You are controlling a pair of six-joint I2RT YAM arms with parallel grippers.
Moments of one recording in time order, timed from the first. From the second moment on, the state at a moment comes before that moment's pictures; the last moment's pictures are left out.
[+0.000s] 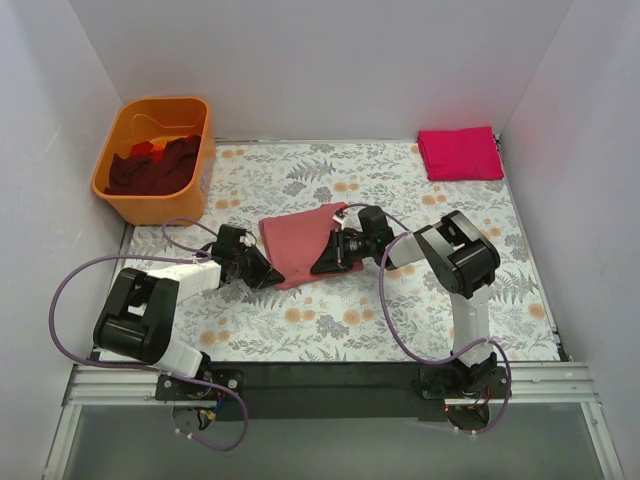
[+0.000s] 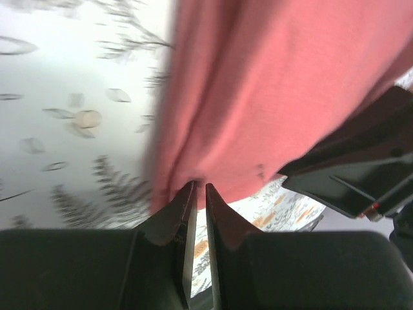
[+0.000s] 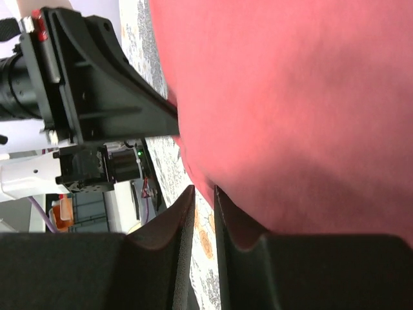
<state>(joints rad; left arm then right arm) -0.32 1.51 0.60 -0.04 0.36 -1.00 0.57 2.07 0.95 0.51 -0.91 0.87</state>
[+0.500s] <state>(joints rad) -0.27 1.48 0.59 -0.09 0.35 -0.98 0.40 1.97 0.84 0.48 -0.93 0.77</state>
